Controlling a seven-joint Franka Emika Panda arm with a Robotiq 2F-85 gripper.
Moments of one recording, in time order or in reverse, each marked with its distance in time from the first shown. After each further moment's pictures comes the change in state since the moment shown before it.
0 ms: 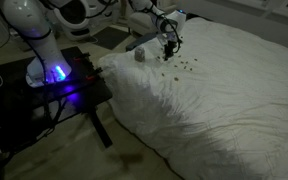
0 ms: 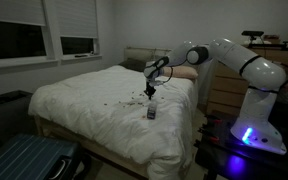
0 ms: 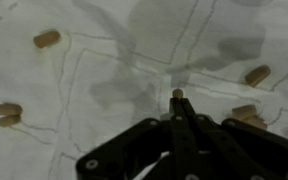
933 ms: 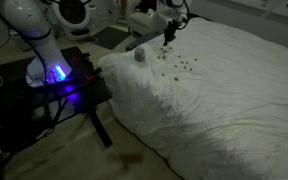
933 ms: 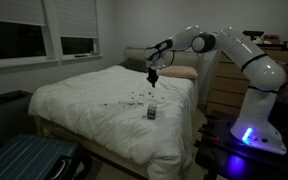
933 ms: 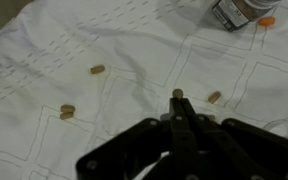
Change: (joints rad) arm 0.011 -0.220 -0.008 -0.019 -0.042 -0.356 -0.034
